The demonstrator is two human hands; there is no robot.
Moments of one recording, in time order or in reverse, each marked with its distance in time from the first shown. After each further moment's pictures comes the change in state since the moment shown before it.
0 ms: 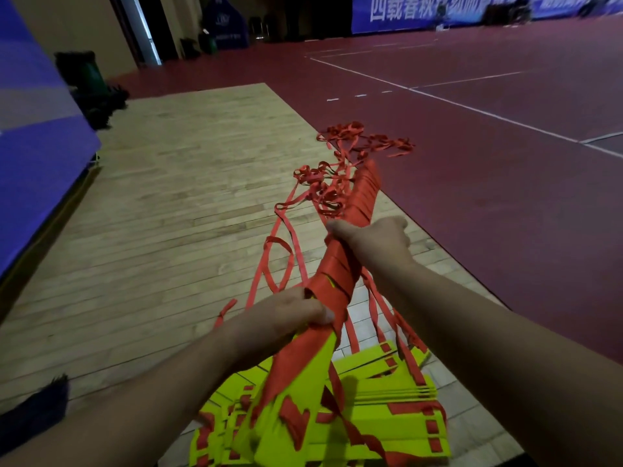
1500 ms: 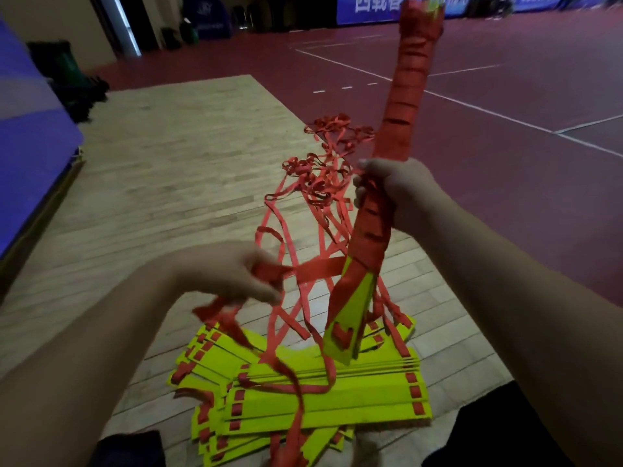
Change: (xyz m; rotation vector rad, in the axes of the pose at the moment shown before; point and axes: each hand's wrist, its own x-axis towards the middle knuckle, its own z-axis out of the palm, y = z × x) left_hand -0.013 0.015 -0.066 0.716 -0.201 -0.016; right_hand -0.011 -0.041 -0.055 0.589 -0.320 -0.085
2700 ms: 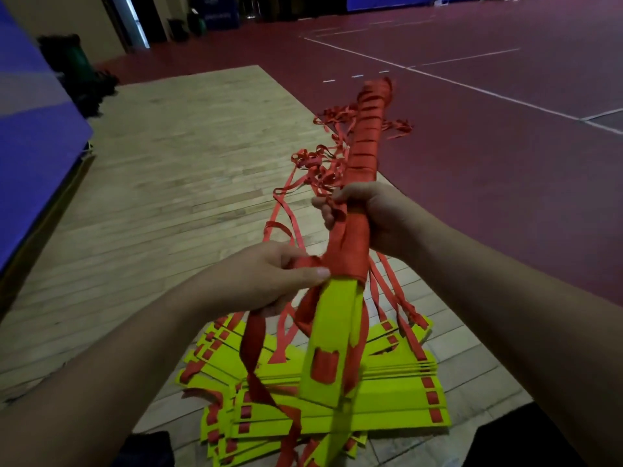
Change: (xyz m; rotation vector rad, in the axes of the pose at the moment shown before) left_hand 0.014 0.012 0.025 -0.381 0.179 0.074; right_hand 0.000 0.038 0.028 0.167 -0.317 0.222
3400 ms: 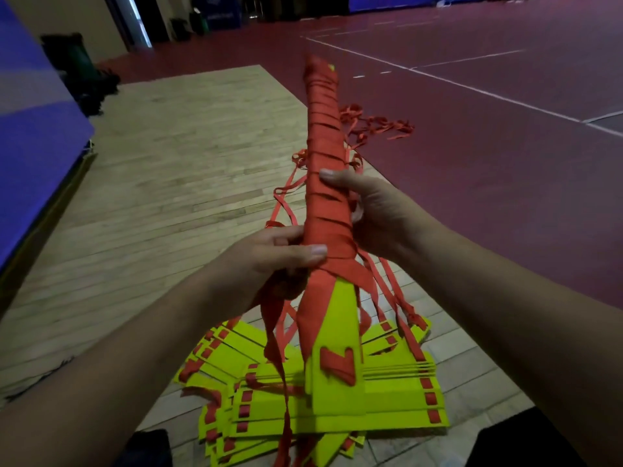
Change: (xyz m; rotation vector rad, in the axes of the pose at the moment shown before) left_hand 0.000 0.004 0.008 -0.587 0.009 0.124; right_hand -0.001 0.002 0.009 0.035 -0.039 -0.042
